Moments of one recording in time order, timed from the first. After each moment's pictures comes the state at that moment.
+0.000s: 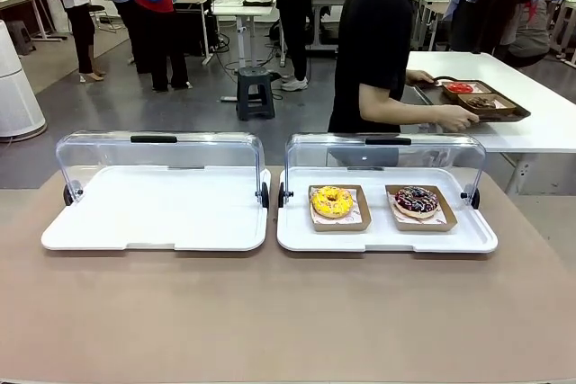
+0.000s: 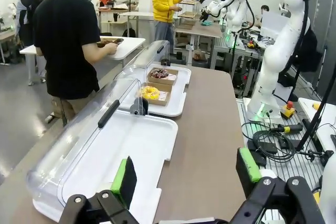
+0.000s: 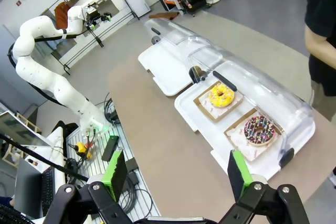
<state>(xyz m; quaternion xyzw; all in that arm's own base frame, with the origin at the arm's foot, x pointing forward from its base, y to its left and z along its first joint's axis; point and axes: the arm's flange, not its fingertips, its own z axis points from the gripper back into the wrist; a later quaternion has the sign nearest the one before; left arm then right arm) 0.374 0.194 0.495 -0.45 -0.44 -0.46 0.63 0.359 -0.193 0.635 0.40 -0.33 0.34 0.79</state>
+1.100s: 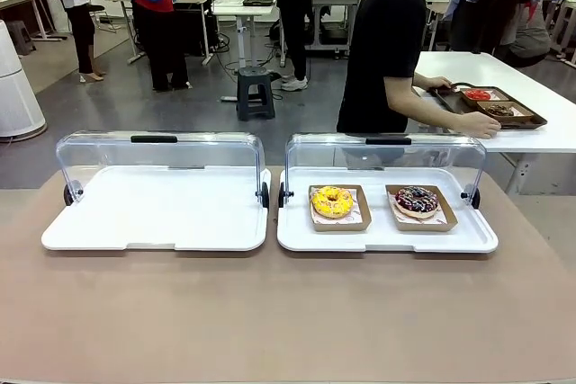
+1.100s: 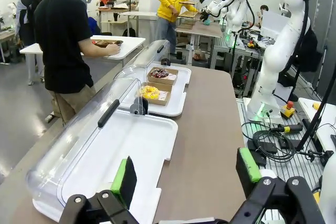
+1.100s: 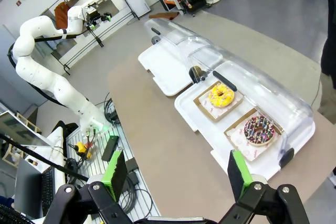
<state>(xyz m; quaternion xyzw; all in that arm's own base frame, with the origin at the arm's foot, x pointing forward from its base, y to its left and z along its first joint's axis) 0.374 0.194 0.495 -0.45 -0.43 -0.46 0.63 0.359 -0.193 0.635 0.40 -0.33 0.34 0.79</state>
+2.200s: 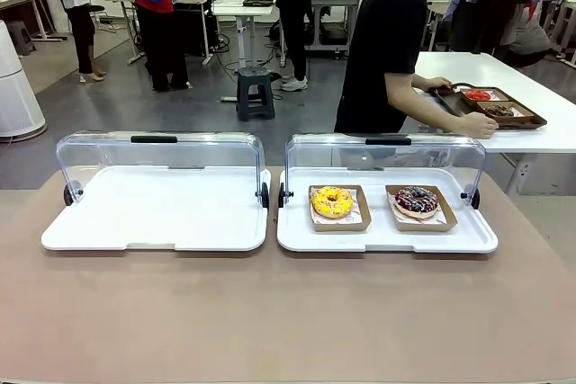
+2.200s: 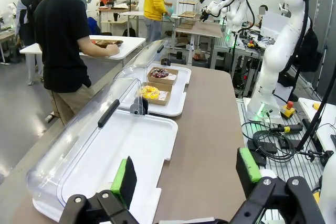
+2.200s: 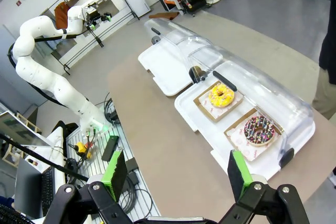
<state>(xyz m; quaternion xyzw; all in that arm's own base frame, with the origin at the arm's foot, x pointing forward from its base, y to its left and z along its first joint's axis) 0.374 0.194 0.495 -0.45 -0.43 -0.46 0.63 0.359 -0.193 0.635 0.40 -0.33 0.34 0.79</state>
